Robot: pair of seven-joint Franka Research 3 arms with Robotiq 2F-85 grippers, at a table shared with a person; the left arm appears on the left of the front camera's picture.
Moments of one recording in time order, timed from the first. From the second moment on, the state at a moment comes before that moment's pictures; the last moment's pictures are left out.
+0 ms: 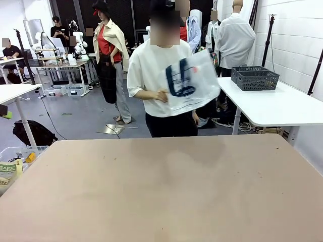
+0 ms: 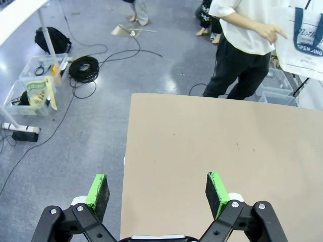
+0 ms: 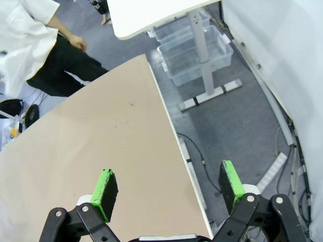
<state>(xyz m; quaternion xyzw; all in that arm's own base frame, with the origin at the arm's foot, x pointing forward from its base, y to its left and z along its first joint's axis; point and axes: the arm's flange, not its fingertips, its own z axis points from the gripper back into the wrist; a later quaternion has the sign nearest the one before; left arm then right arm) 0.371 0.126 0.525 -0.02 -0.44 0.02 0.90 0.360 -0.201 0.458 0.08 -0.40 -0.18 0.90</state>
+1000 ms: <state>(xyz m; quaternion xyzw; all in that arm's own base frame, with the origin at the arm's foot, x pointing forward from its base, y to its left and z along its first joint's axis) 0.371 0.126 0.525 -0.02 -0.44 0.02 0.90 0.360 -0.201 0.458 0.08 -0.40 -0.18 0.90</state>
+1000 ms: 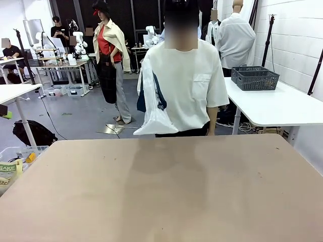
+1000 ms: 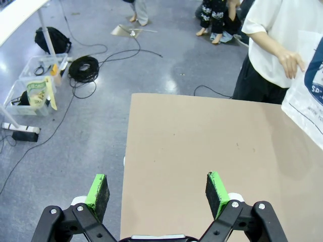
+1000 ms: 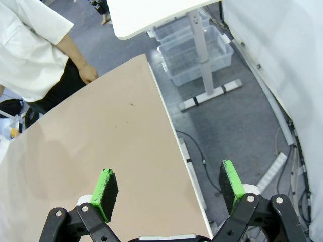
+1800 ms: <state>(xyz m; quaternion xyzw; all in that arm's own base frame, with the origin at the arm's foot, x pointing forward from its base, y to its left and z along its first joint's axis) 0.371 0.126 0.525 -0.02 -0.44 0.02 0.90 0.360 -0.201 0.458 0.08 -0.40 -0.18 0.90</state>
